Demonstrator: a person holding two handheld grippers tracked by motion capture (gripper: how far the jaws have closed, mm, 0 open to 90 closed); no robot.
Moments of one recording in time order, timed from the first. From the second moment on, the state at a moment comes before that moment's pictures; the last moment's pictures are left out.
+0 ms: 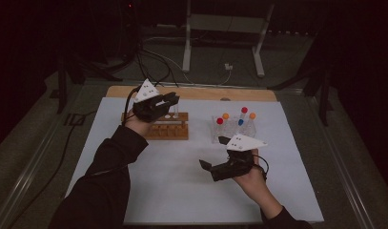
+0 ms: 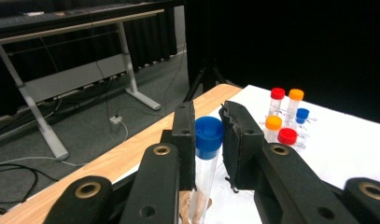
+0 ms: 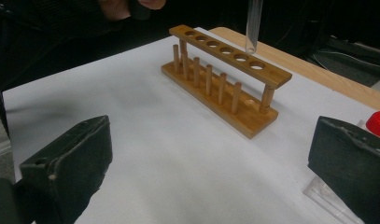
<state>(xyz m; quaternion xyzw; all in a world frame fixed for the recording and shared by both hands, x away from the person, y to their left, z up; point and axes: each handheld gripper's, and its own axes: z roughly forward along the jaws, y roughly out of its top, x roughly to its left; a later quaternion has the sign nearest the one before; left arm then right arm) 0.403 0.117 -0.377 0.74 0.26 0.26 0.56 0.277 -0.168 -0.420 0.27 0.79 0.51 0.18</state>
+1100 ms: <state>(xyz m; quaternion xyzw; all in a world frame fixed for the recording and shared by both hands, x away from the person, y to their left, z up) 0.431 0.112 -0.446 0.74 0.33 0.24 0.53 0.277 -0.170 -0.419 0.27 0.79 0.52 0.18</state>
